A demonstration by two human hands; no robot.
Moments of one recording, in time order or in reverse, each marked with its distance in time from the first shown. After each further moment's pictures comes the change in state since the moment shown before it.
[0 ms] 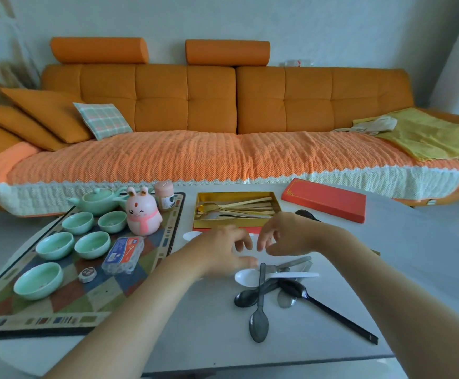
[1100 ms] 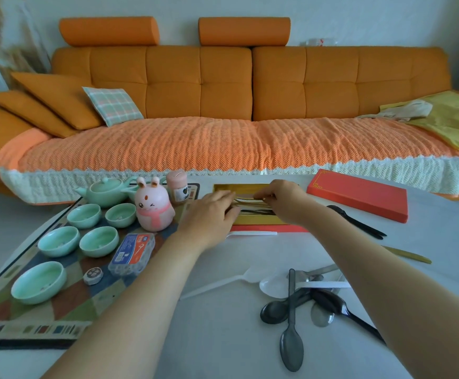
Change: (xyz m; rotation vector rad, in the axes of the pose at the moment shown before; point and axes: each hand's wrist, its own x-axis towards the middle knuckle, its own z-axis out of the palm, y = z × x) left_hand 0.055 -0.084 -0.009 0.276 0.355 -0.100; right_hand 0.114 0.017 0.010 0.043 0.385 0.183
